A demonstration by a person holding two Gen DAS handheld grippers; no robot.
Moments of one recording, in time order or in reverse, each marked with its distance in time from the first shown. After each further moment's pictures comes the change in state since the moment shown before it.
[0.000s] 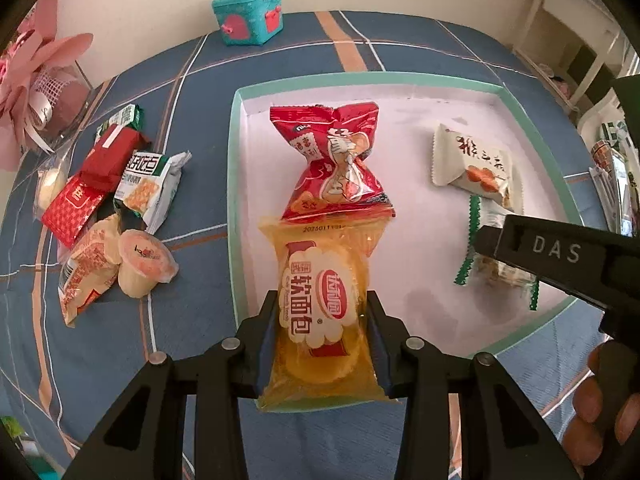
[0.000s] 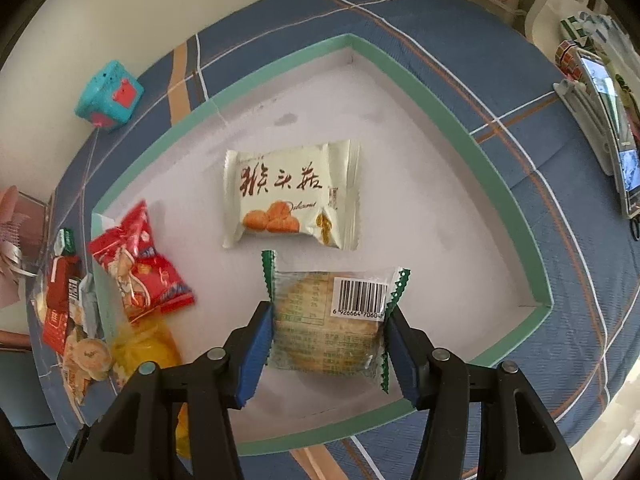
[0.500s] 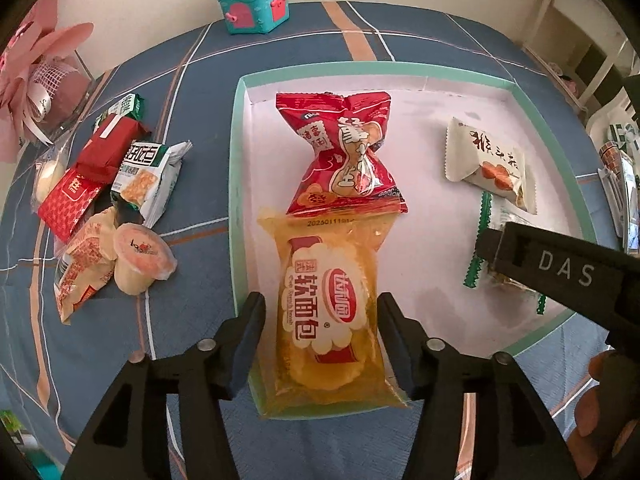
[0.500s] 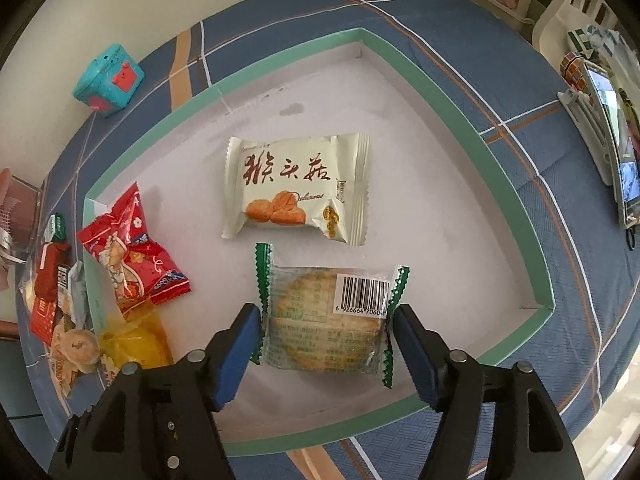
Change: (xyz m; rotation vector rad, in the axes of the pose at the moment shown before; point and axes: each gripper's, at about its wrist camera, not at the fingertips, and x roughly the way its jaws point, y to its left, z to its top) left arm 0.010 -0.002 0.003 -0.014 0.027 0.015; right arm 0.012 0.019 -0.004 -0.036 0.011 -0.043
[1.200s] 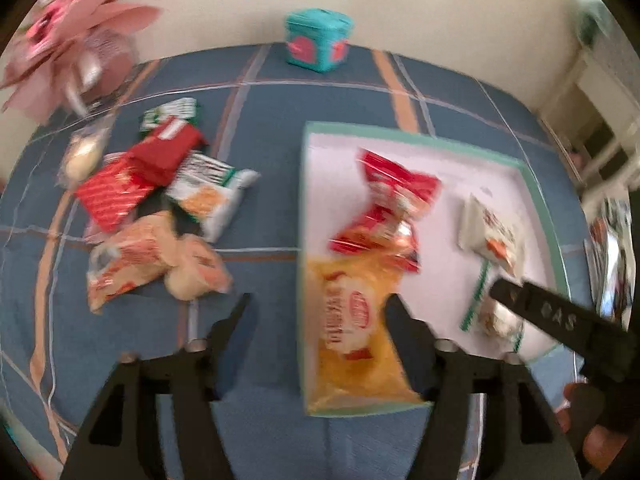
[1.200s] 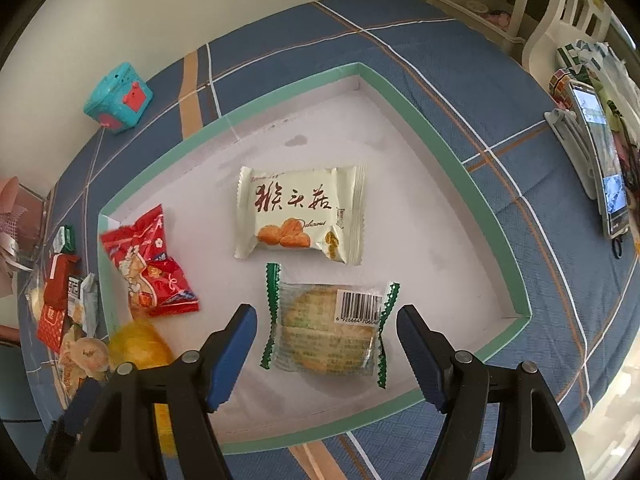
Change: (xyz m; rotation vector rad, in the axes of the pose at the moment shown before) left arm -0.040 0.056 0.011 -0.206 -0.110 -0.035; right arm -0.019 0.007 0.002 -0.008 -0.061 0.004
